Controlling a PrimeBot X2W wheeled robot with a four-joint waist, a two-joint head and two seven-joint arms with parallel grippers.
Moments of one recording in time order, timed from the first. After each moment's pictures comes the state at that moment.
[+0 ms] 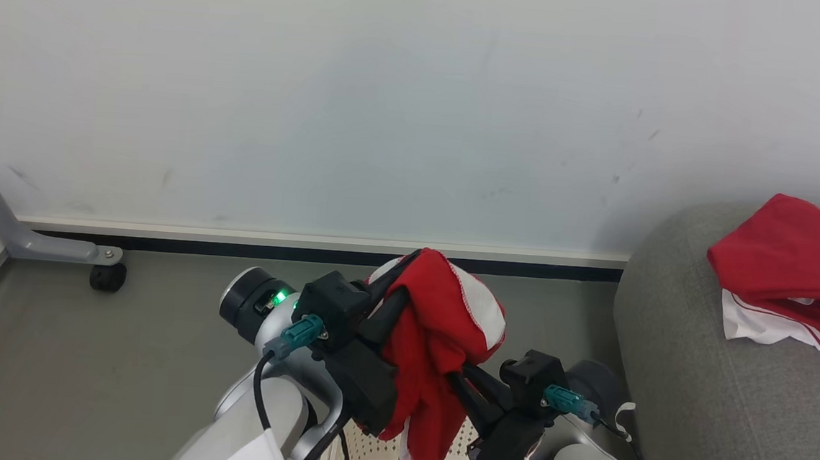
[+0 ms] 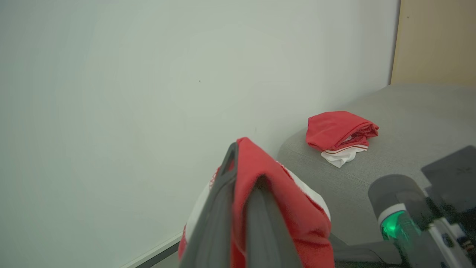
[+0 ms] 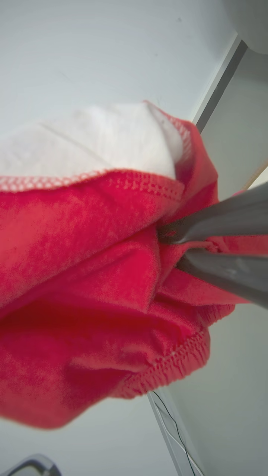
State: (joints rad) left arm -0.49 0.08 -0.60 0.34 -0.32 -0.10 -0.09; right arm -0.51 -0.06 0.78 0.66 0.34 0.12 -0.20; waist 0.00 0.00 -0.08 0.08
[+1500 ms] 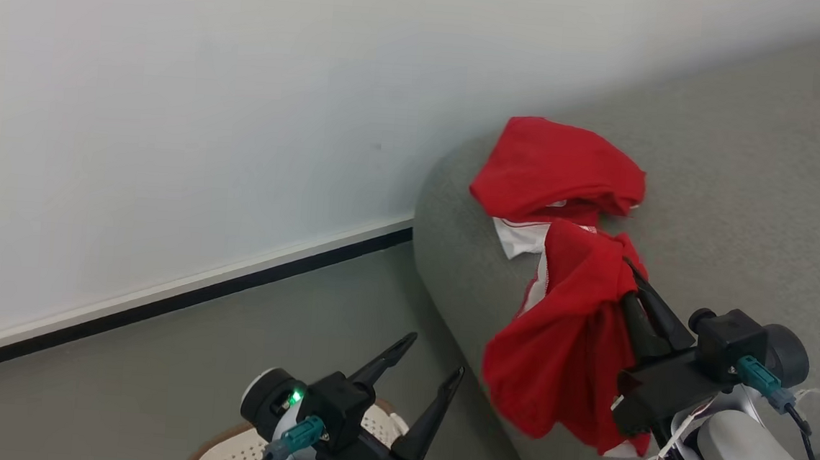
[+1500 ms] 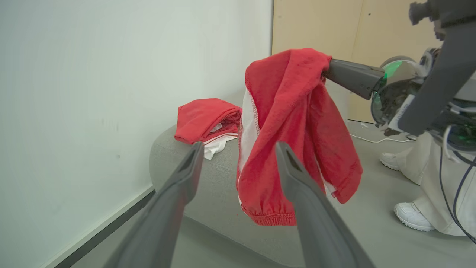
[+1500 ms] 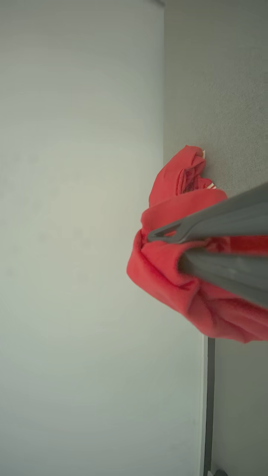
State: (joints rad) left arm -0.29 0.08 -0.64 0.31 -0.38 -0.10 -0.18; right arm -0.41 -0.32 0.52 0.35 0.38 -0.02 -0.25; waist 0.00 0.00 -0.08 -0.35
